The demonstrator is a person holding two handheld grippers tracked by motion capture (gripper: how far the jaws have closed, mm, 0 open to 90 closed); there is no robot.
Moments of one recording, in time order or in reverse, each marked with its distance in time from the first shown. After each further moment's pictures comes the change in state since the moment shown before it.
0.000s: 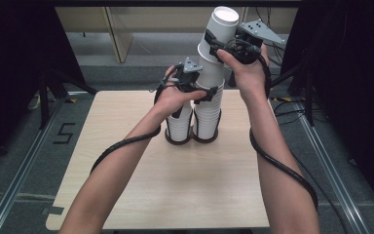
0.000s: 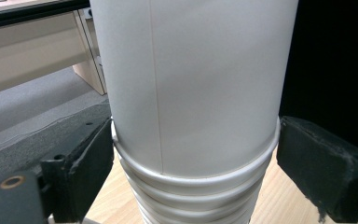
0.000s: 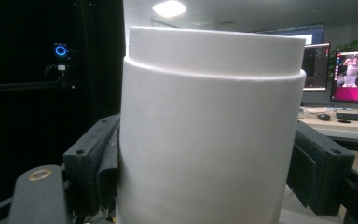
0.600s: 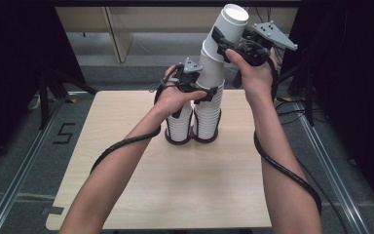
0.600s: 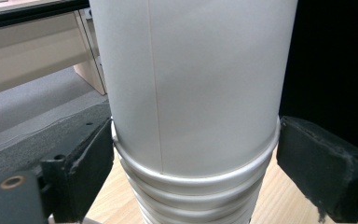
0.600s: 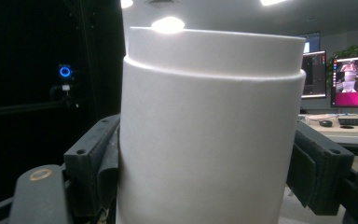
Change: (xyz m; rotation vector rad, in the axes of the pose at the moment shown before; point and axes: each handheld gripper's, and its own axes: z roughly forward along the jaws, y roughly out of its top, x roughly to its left) left arm -0.001 0.000 0.000 0.001 0.004 -0.003; right arm -0.010 0.004 -0.018 -0.062 0.005 0.054
